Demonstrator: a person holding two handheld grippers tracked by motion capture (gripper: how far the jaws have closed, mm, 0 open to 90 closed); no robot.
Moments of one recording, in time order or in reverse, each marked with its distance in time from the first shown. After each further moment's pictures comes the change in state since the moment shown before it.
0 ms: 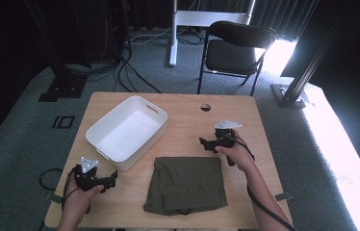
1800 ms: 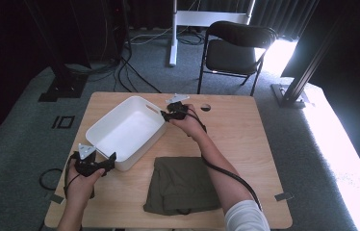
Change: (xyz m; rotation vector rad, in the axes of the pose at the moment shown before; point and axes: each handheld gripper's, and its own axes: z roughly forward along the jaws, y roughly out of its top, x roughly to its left) left arm -0.003 0.041 -0.001 -0.116 0.033 -0.072; right arm 0.072 0.117 0.123 -0.042 0.064 -0.174
